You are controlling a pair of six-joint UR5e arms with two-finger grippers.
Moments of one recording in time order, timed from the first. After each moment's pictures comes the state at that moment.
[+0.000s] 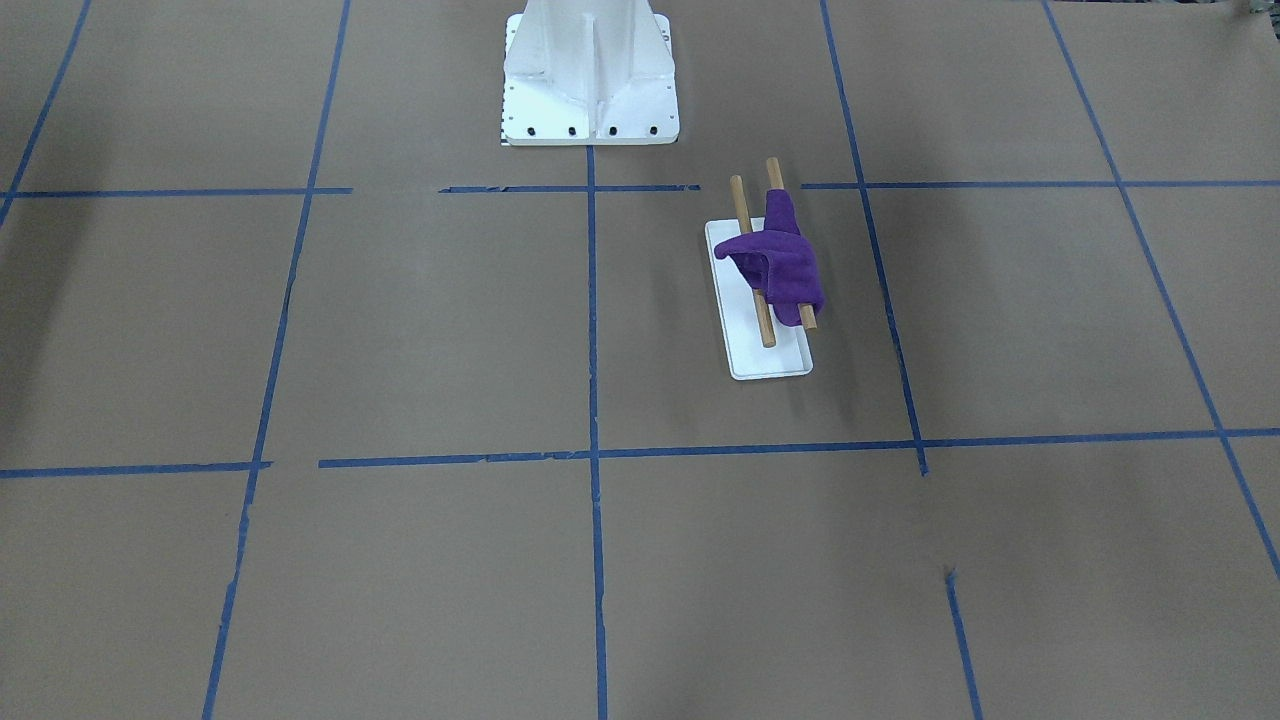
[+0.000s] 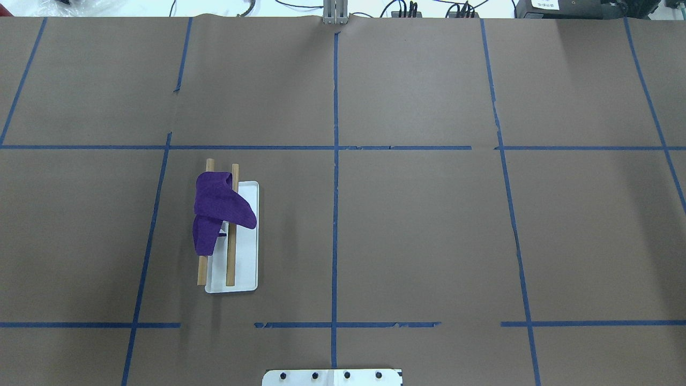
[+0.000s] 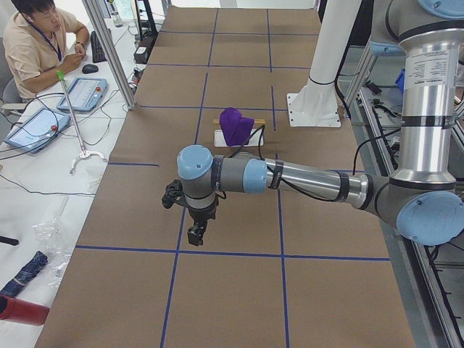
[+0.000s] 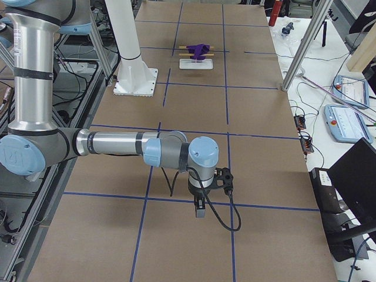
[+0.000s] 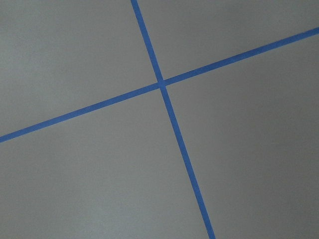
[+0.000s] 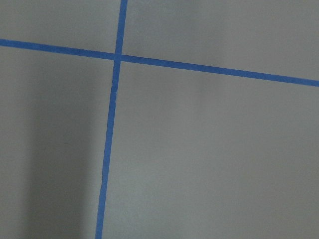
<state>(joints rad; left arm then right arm) -1.55 -1.53 -1.77 -1.44 -2.27 0.28 1.65 -1.67 1.72 -1.69 2.23 -0.20</state>
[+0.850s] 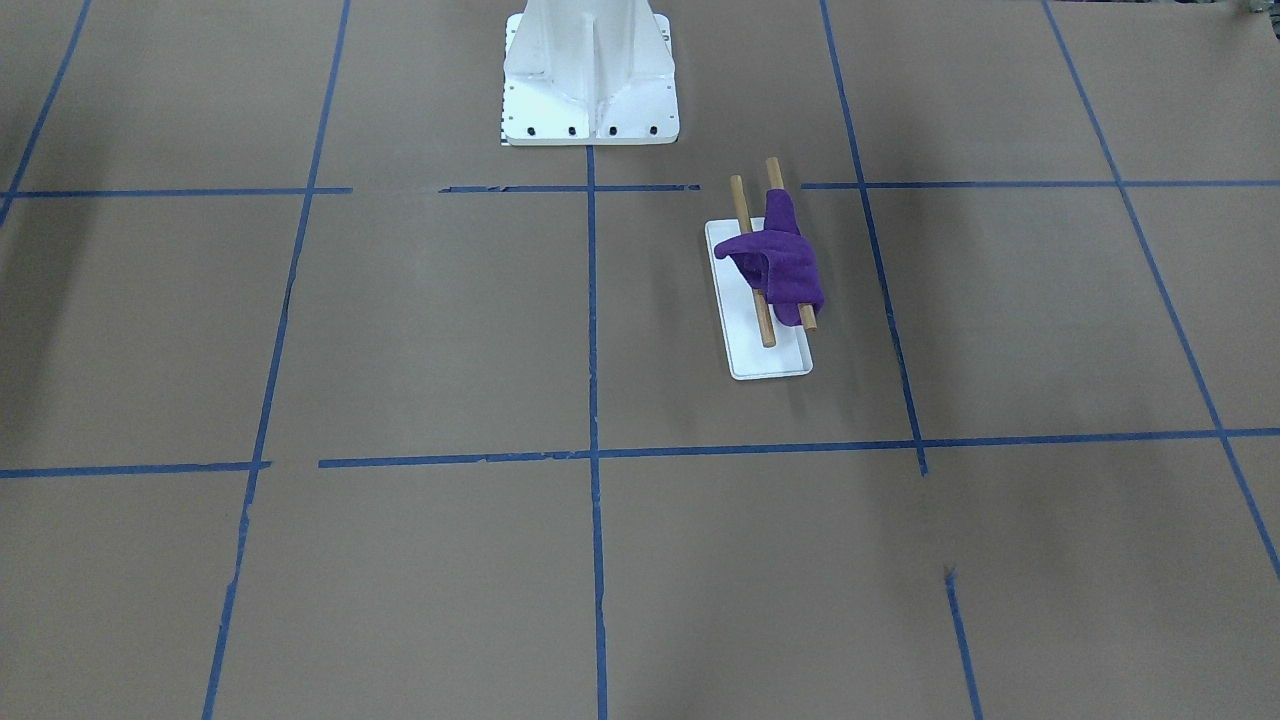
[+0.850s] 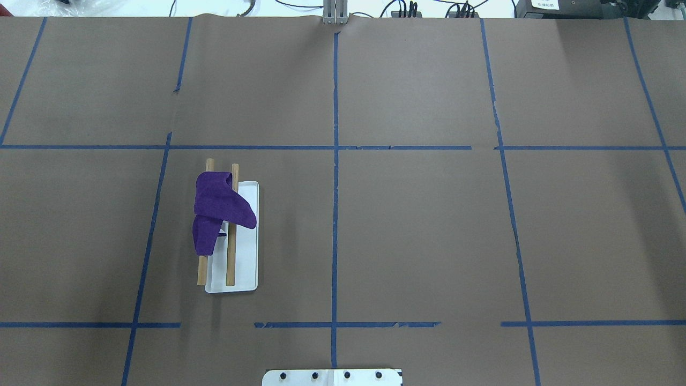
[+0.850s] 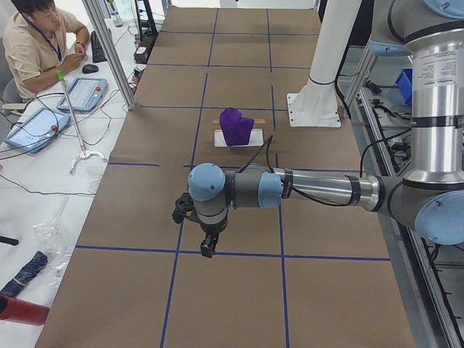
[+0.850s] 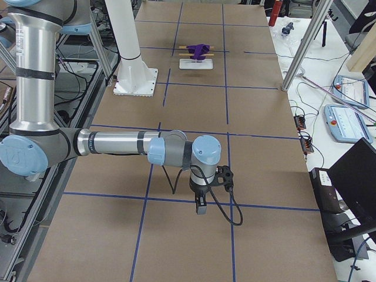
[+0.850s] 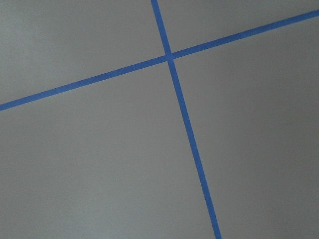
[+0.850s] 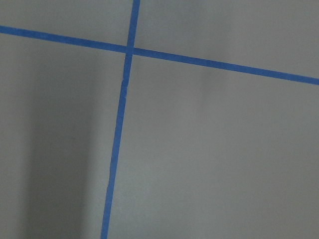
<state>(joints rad) -1.60 -1.47 -1.76 -1.45 -2.36 0.31 1.61 -1.67 1.72 -1.69 2.23 -0.20</state>
